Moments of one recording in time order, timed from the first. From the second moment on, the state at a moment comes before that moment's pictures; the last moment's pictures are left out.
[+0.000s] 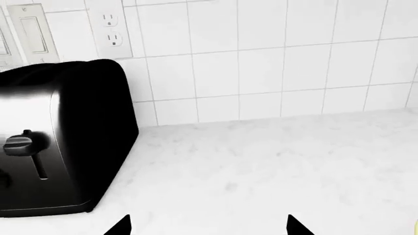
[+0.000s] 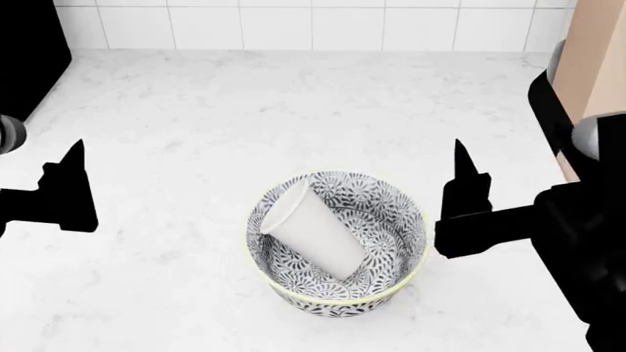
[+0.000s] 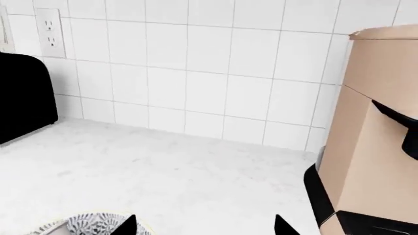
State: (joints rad) left arm -0.77 -0.57 0.19 0.42 -0.99 -1.02 -0.60; right arm 0.70 0.87 -0.20 -0.38 1.13 0.74 0.32
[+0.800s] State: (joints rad) left arm -1.38 -0.44 0.40 -0.04 -0.87 -1.07 -0.44; right arm 1.08 0.83 -0.32 -0.25 1.03 0.82 0.21
